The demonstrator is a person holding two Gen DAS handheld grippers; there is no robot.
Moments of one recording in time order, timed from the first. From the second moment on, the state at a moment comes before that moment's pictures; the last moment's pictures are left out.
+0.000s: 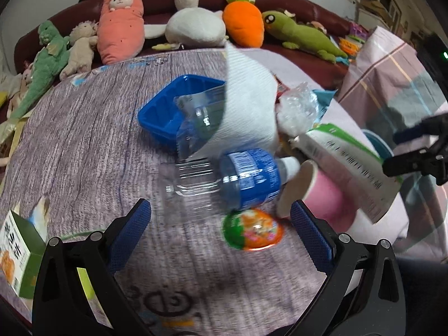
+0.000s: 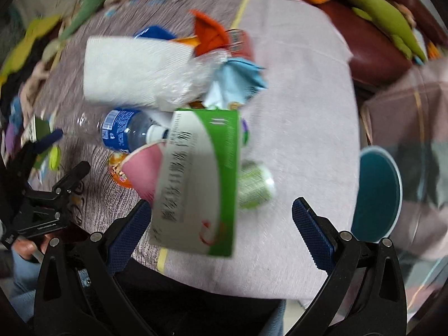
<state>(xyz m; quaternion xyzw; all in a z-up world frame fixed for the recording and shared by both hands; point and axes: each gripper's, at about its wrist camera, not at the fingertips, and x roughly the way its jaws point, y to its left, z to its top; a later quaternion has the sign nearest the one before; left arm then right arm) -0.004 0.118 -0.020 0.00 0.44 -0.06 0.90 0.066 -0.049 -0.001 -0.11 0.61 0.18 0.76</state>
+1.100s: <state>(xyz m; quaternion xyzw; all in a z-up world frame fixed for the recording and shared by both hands) 0.044 0.109 -0.024 0.22 0.45 -0.29 0.81 0.107 -0.039 -0.027 -0.03 0.66 0.19 0.72</state>
